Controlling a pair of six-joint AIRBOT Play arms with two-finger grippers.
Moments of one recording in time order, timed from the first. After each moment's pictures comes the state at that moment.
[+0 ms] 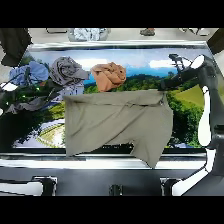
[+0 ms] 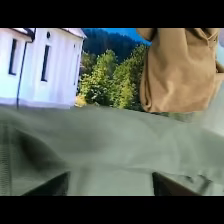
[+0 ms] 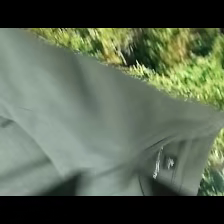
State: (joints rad) left arm 0.23 -1.57 1.33 0.64 -1.02 -1.28; right arm -0.15 -1.87 1.94 -1.20 1.39 1.11
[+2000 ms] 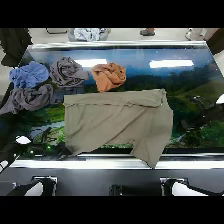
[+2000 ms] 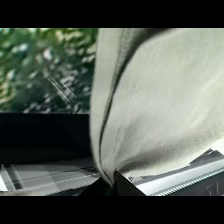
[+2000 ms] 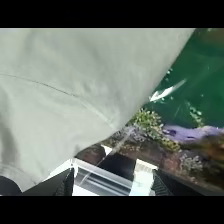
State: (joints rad) left arm 0.23 -1.07 0.35 0.84 -1.17 -1.28; right arm -0.43 -1.40 1.15 -1.32 1.56 0.90
